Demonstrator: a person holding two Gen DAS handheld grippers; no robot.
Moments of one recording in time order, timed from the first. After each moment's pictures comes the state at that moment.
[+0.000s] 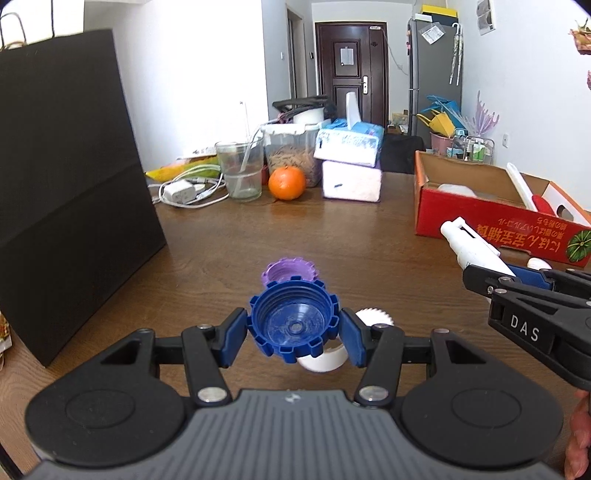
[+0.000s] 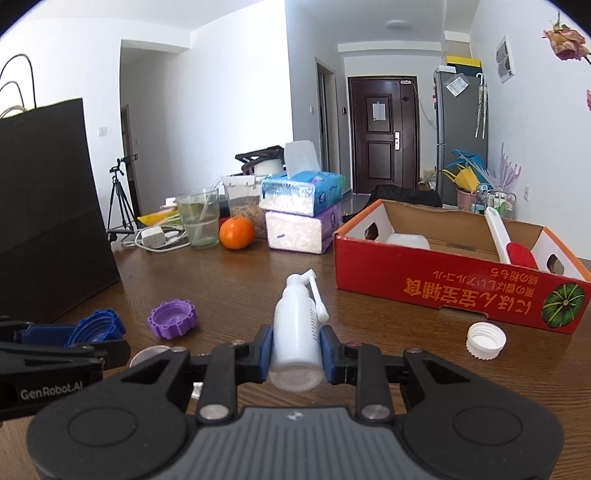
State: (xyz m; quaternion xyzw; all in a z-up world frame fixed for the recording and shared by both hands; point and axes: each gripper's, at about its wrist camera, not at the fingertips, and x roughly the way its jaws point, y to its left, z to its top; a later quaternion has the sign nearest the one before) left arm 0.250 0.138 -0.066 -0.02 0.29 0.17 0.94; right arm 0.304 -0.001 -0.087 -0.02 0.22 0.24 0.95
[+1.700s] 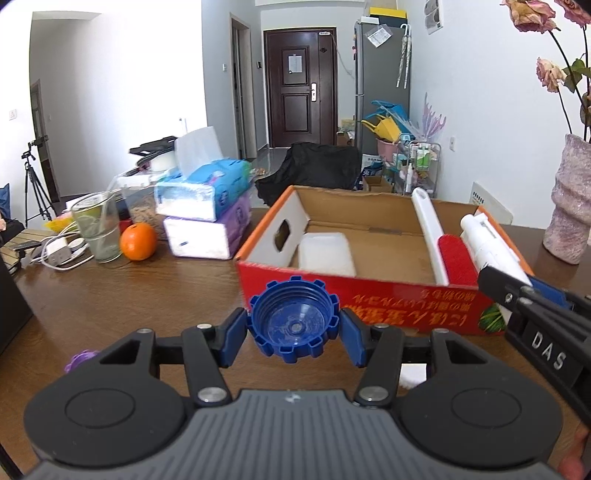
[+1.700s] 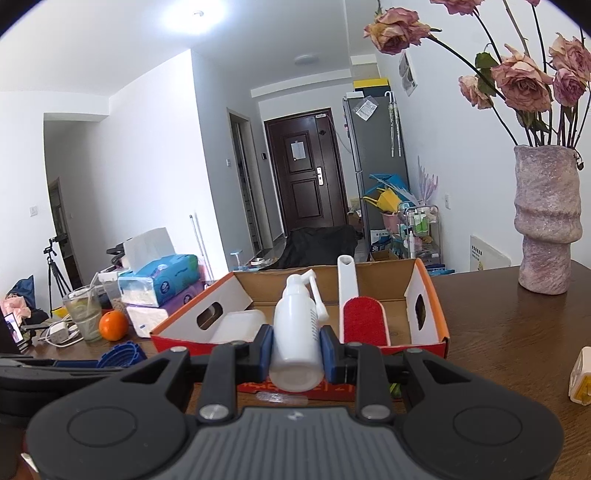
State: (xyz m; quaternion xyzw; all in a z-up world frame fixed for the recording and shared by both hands) left arm 0.395 -0.010 -0.040 -0.01 0.28 0.10 0.95; right arm 0.392 -0.160 -0.059 0.06 0.17 0.13 0.98
